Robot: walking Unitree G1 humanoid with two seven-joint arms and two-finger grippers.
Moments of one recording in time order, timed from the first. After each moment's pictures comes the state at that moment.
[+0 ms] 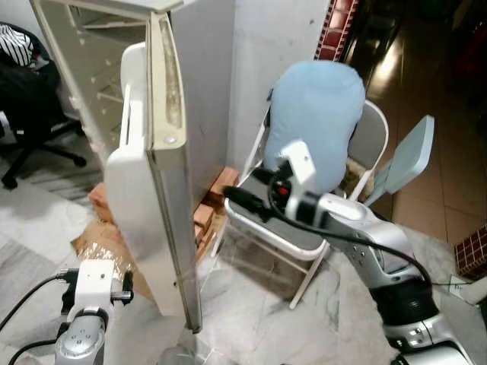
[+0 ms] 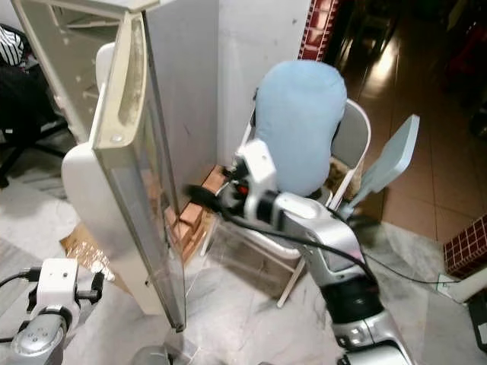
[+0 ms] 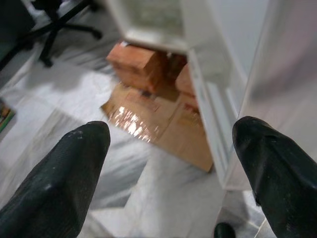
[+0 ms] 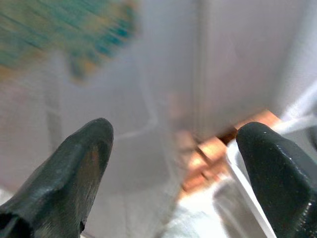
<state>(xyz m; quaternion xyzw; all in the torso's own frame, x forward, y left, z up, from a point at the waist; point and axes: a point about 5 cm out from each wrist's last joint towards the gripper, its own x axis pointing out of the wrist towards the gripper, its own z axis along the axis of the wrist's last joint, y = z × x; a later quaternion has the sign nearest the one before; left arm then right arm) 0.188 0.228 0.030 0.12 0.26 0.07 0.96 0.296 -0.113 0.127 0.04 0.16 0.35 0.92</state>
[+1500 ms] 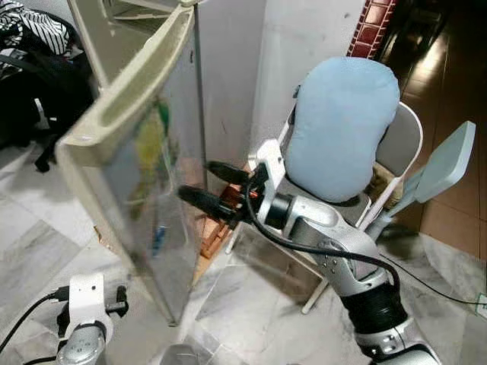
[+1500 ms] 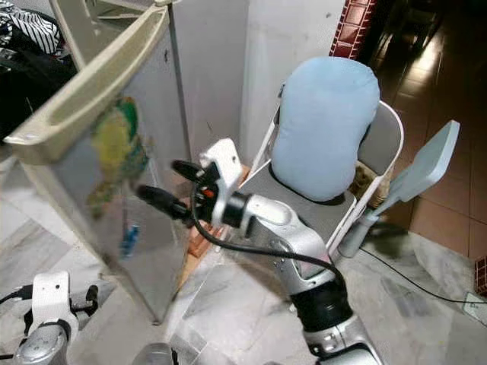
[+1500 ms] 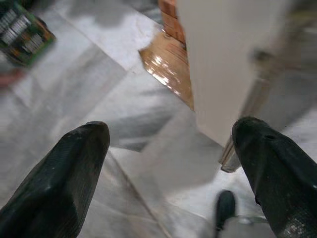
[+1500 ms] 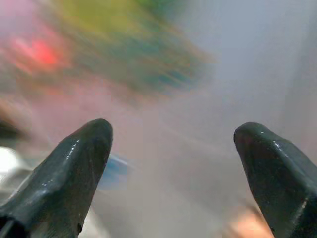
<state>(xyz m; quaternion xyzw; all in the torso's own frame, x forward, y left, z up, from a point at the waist) 0.167 0.246 0.009 0.09 0.31 0.16 0.93 0.298 -0.063 0.136 0.04 0.09 0.42 0.90</state>
